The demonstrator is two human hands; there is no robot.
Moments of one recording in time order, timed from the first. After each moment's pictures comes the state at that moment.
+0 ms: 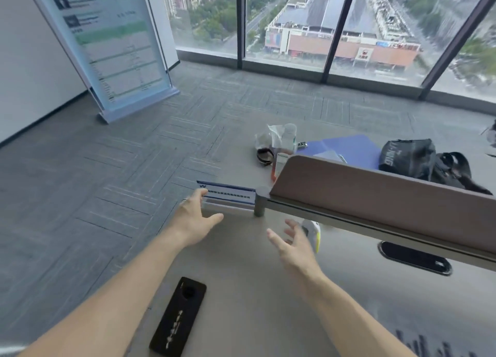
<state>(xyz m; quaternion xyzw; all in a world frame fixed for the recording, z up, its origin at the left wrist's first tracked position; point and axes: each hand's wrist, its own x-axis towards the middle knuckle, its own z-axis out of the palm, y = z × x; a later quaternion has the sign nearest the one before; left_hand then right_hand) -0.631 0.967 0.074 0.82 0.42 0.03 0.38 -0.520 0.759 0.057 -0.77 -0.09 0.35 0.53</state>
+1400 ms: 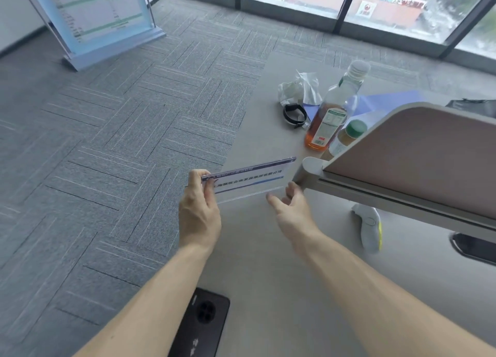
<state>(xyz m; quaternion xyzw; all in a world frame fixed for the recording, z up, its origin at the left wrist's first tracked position) -0.611 1.045 -0.107 0.76 0.43 0.32 0.36 -0.488 0.926 -0.092 -0.79 -0.06 0.33 0.51</state>
